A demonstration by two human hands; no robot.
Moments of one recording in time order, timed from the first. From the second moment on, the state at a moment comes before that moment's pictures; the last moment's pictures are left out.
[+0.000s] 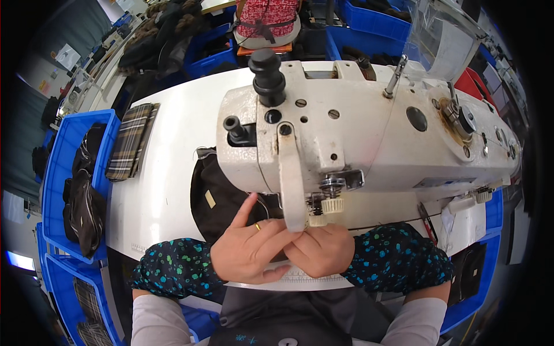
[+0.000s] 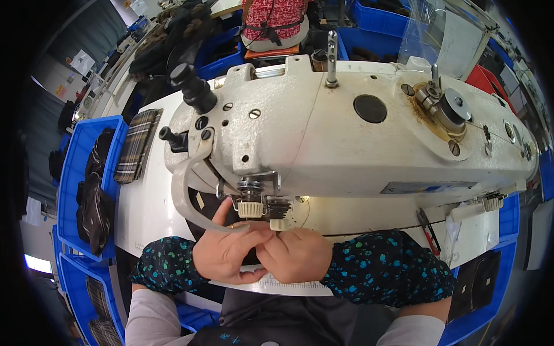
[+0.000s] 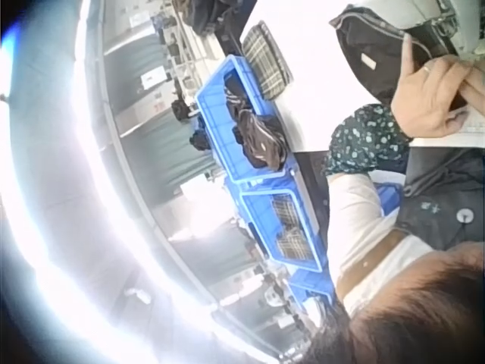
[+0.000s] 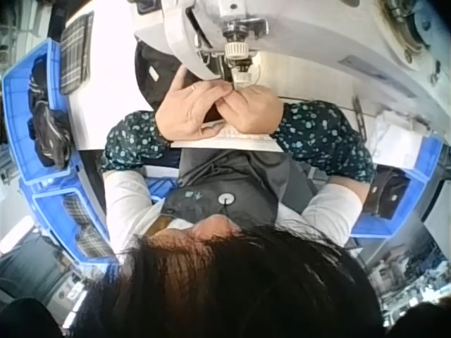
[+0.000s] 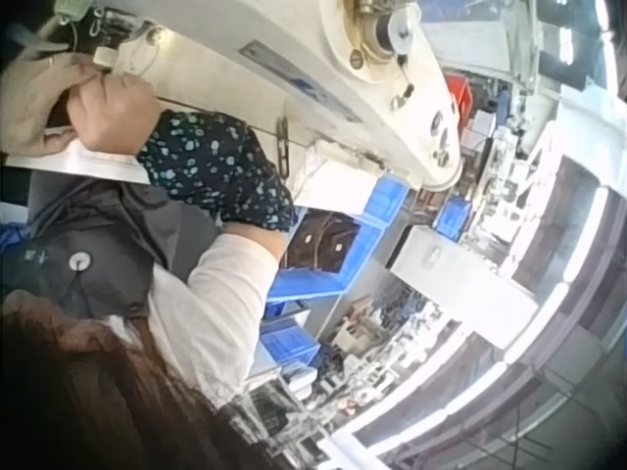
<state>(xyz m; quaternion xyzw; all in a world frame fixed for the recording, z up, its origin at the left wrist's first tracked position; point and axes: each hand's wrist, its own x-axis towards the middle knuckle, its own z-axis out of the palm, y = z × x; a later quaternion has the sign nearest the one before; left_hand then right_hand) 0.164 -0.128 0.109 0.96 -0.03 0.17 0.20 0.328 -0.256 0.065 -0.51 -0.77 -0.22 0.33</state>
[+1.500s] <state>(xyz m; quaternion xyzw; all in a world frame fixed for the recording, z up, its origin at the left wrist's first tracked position) 0.171 -0.117 0.089 0.99 0.01 0.12 0.04 0.306 -0.269 0.062 -0.62 -0.76 -0.09 0.16</state>
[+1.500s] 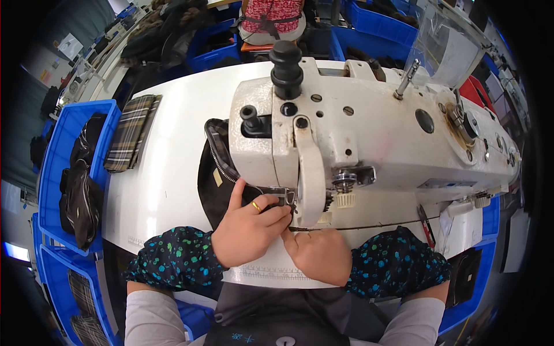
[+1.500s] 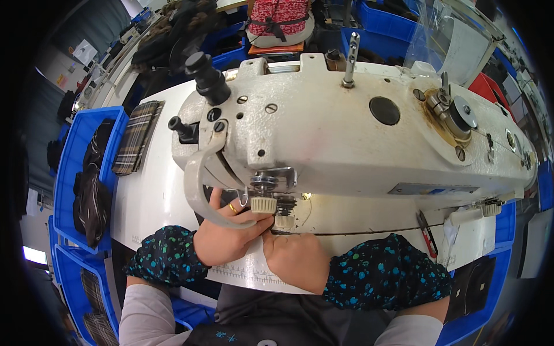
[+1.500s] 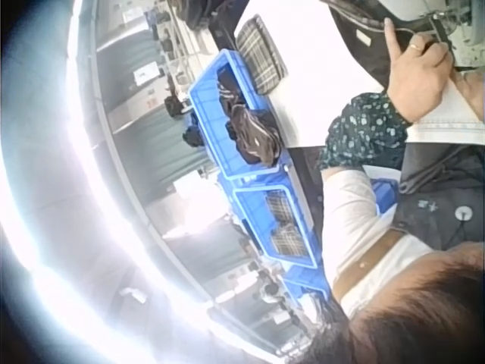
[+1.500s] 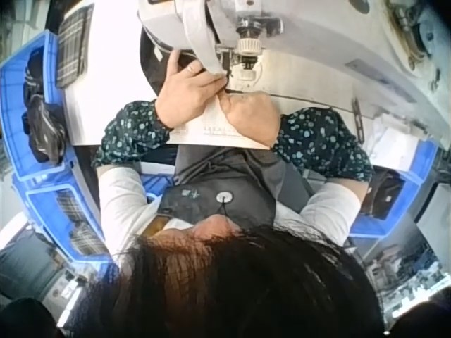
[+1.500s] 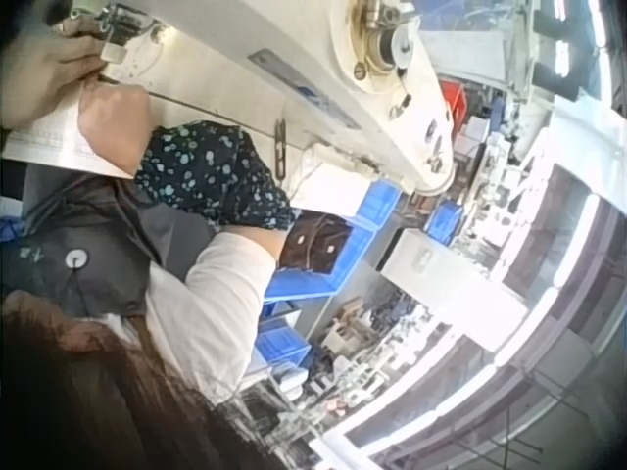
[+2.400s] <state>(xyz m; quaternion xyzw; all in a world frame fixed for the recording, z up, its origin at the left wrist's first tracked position) 0.175 -0.109 0.094 0.99 0.08 0.12 -0.03 0.324 -0.252 0.031 -0.65 -0.72 -0.10 0.22</state>
